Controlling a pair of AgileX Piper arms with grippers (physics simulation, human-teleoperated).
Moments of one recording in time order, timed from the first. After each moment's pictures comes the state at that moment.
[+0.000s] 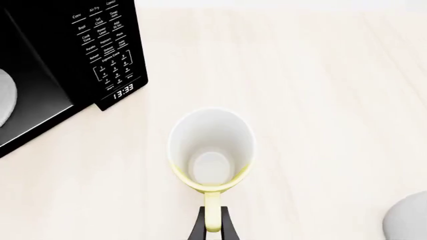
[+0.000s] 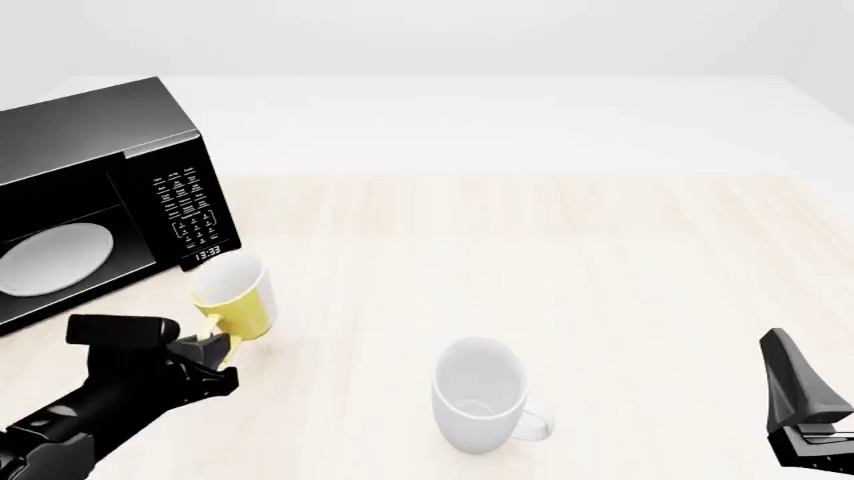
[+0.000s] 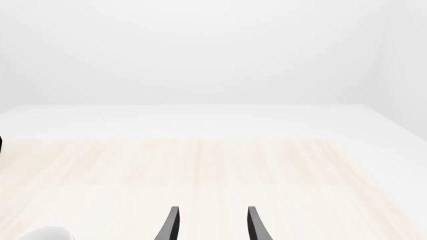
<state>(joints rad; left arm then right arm) -0.23 1.24 -0.14 -0.49 -0.15 0.00 0.00 0.00 0.00 0.00</state>
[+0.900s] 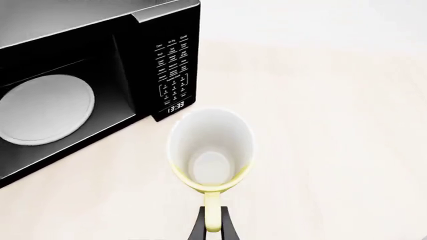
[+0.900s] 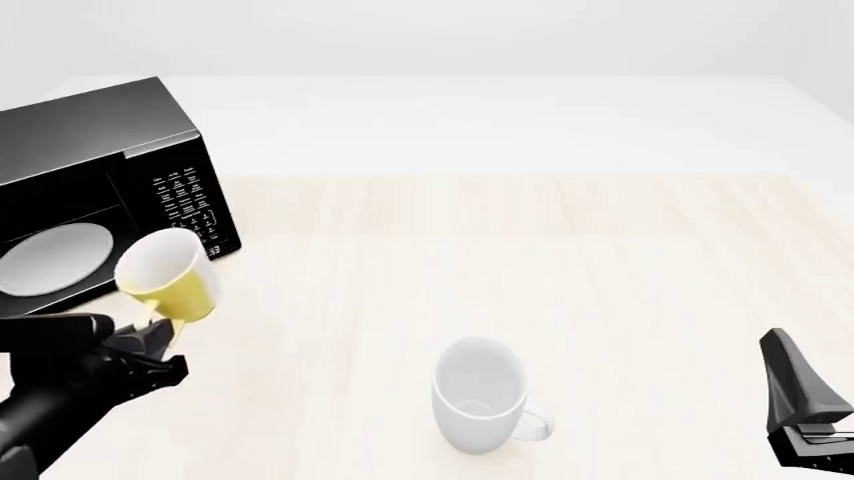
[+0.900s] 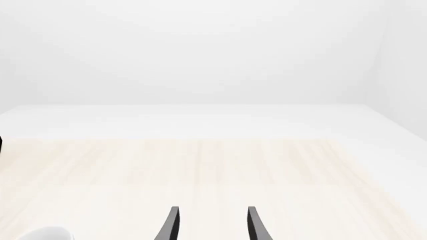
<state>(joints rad) -0.07 1.01 -0.11 -0.40 -0.11 0.00 0.00 0.00 0.00 0.00</state>
